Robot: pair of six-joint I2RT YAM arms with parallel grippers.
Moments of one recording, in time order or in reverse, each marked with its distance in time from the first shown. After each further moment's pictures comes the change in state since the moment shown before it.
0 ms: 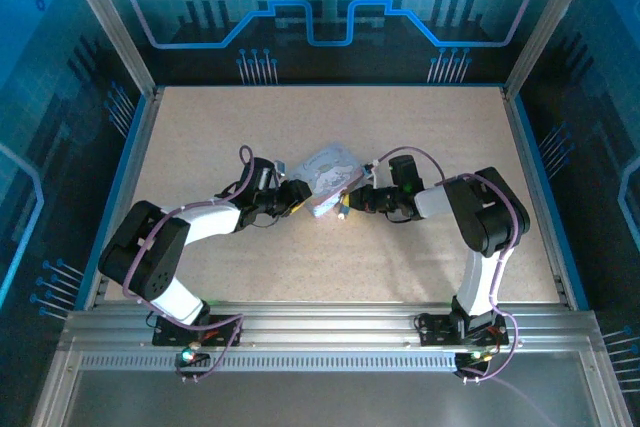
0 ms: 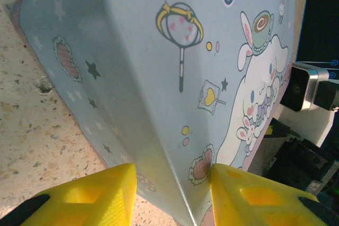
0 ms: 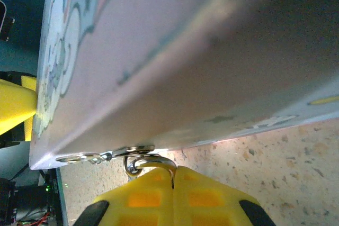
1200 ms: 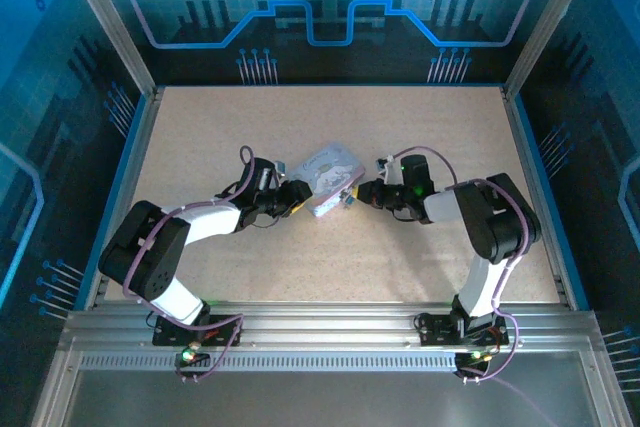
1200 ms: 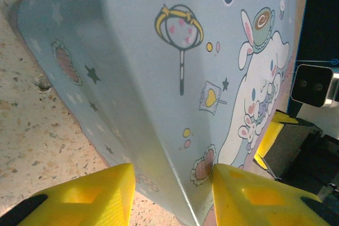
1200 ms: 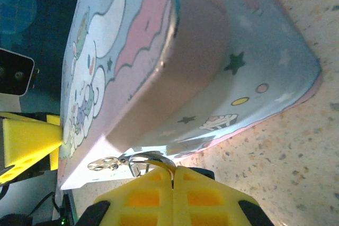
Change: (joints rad) left arm -0.002 0.000 -0.002 0.002 0.000 0.000; right arm -0.054 -0.078 -0.074 0.107 0.050 0.148
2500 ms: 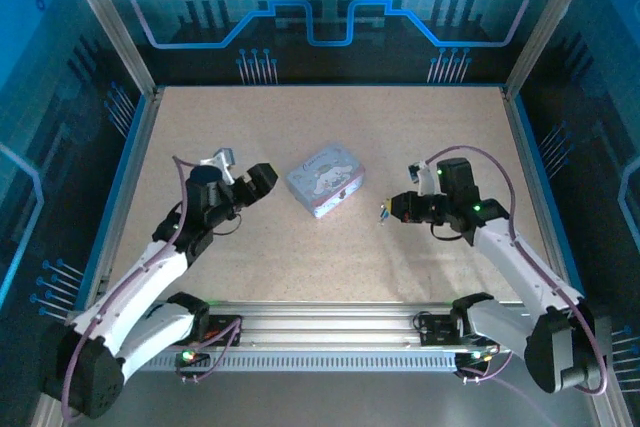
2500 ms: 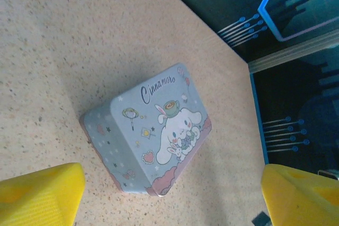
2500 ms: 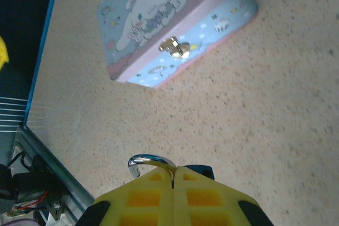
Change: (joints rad) left arm 0.093 -0.692 -0.090 -0.299 -0.255 0.146; right arm -0.046 -0.770 0.020 -0.995 0.188 -0.290
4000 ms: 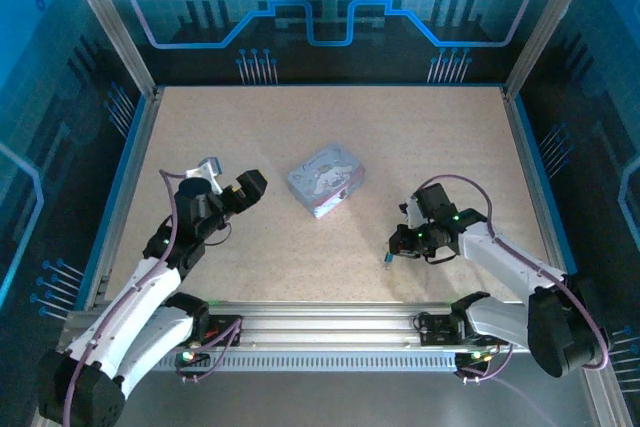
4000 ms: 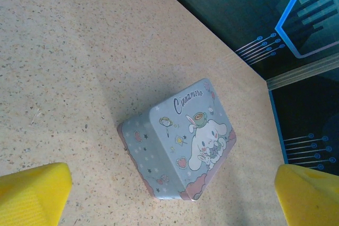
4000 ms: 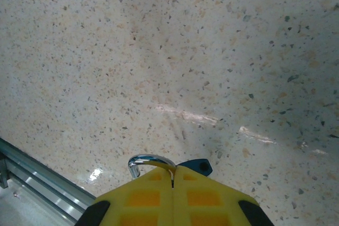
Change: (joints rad) left arm 0.047 -0.113 -0.068 -0.050 -0.056 0.046; right arm 0.136 0.101 -0.133 -0.116 0.134 0.091
